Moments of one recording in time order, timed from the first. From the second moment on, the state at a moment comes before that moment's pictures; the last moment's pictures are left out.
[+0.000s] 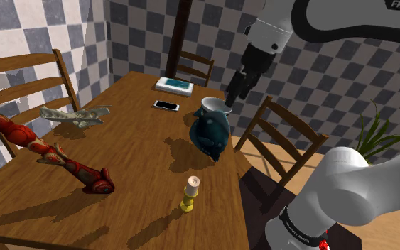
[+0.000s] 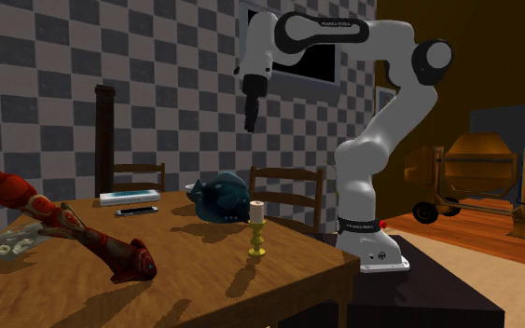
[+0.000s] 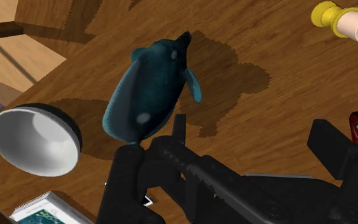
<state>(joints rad) 0.05 -0.79 0.08 -2.44 0.05 1.78 0.05</state>
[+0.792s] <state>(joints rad) 0.16 -0.72 0.28 -2.62 0.19 1.98 0.22</state>
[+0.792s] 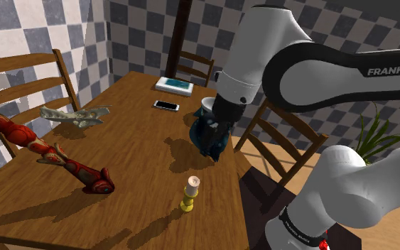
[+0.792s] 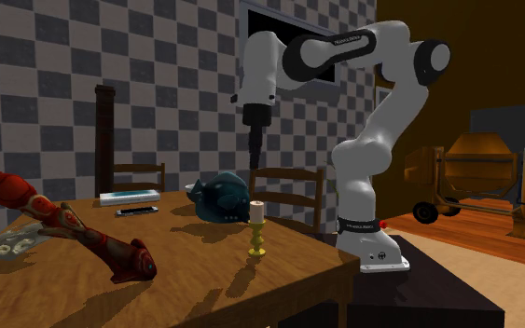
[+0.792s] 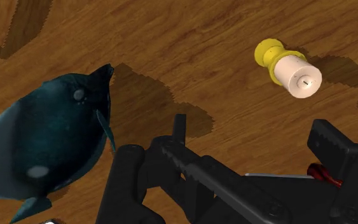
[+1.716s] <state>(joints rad) 0.23 -0.51 0.45 -2.71 0.28 2.24 0.33</state>
